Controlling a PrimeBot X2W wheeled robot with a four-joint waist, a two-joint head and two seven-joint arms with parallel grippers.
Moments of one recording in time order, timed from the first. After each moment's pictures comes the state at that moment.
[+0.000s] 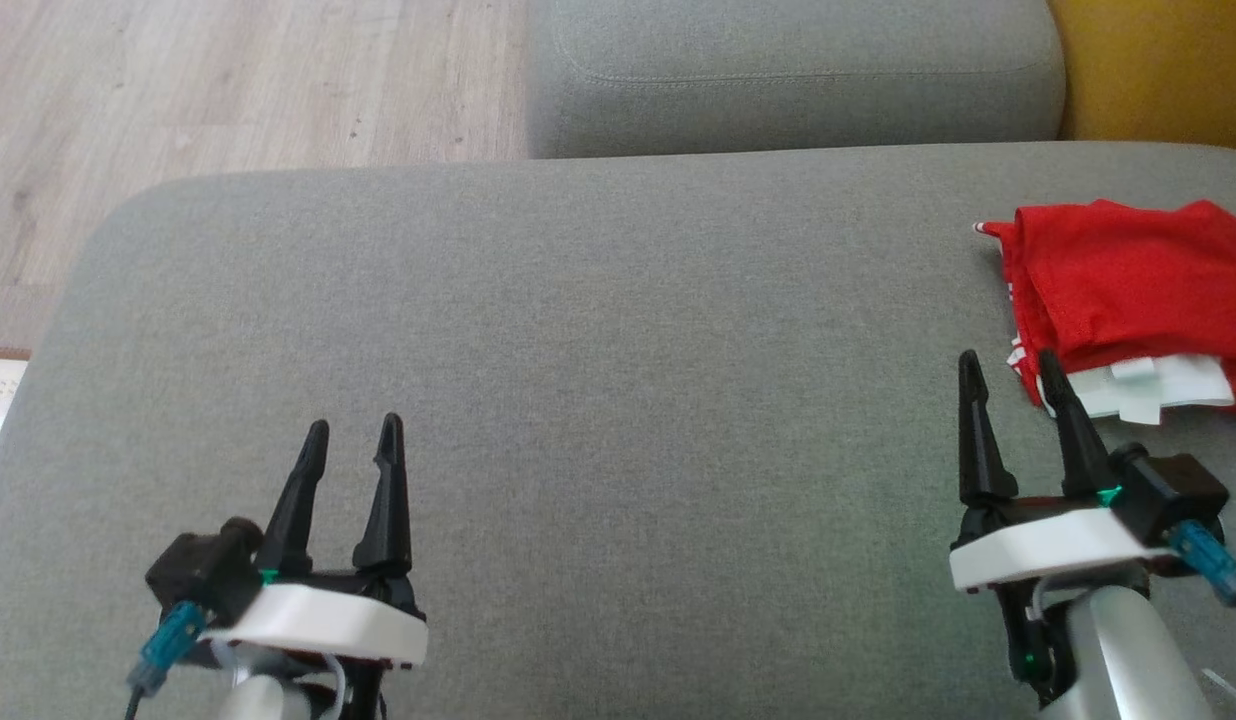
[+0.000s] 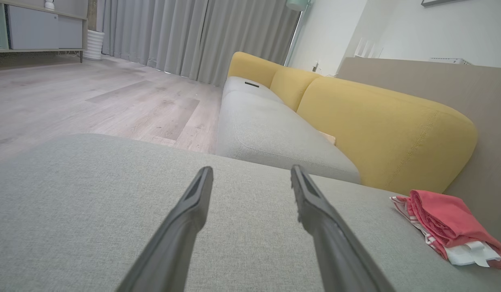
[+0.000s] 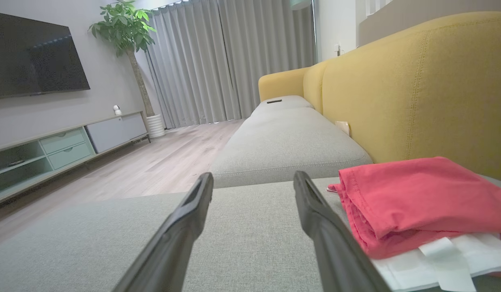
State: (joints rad) left arm 0.03 0.04 -0.16 0.10 -0.35 -0.04 -0.26; right arm -0.12 -0.05 0.02 0.29 0.19 0.13 -0.25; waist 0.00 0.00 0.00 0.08
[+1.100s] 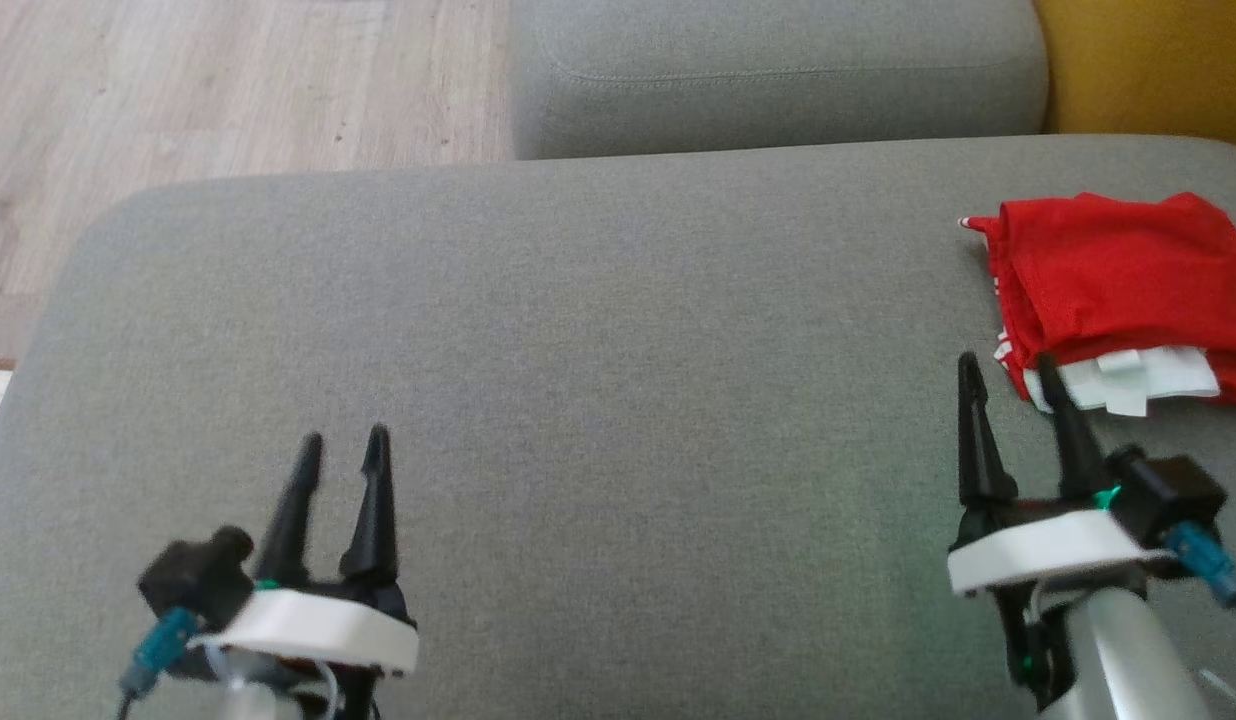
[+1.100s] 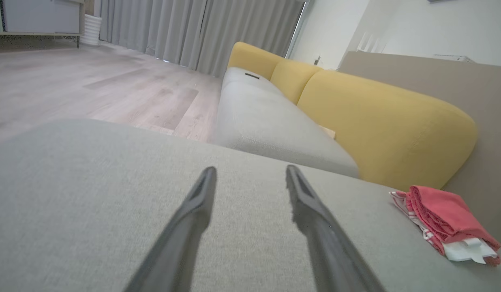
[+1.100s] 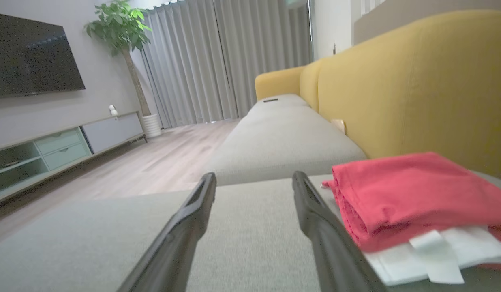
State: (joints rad) left arm 0.03 0.04 -0.14 0.14 -0.38 -0.06 -0.26; right arm -0.12 -0.05 0.02 0.28 0.19 0.13 -0.25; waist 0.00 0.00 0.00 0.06
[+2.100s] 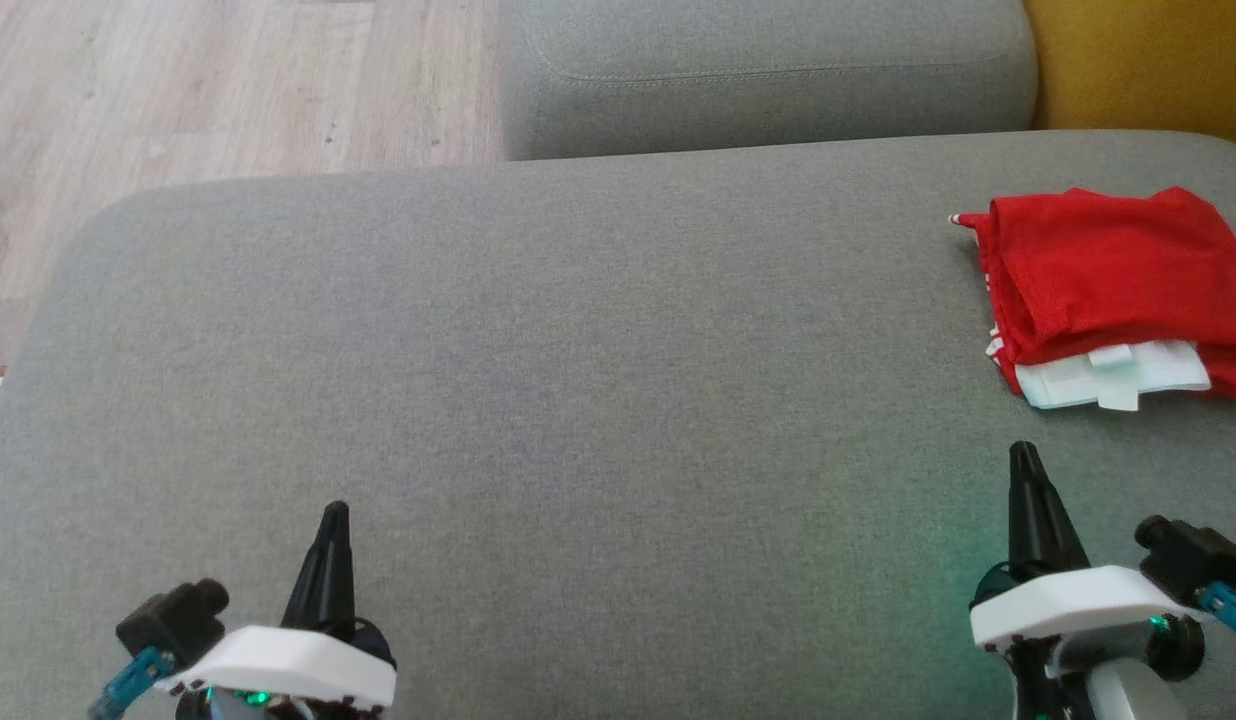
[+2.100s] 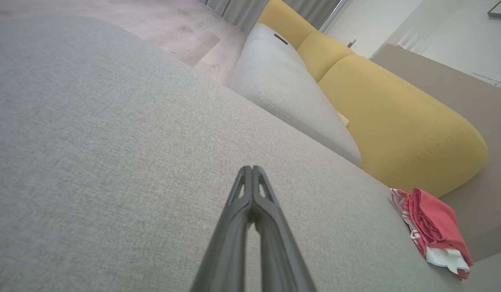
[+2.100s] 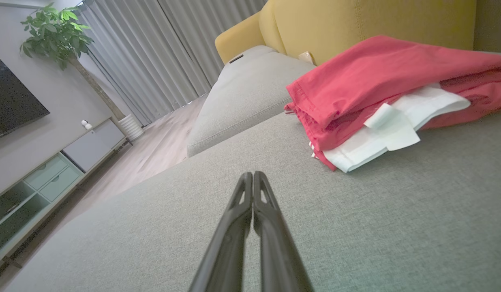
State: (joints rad) left arm 0.07 0.04 -0.12 0.24 -0.62 -0.06 -0.19; right arm -0.03 -0.04 0.00 0.37 0.46 0.13 -0.18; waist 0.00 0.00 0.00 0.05
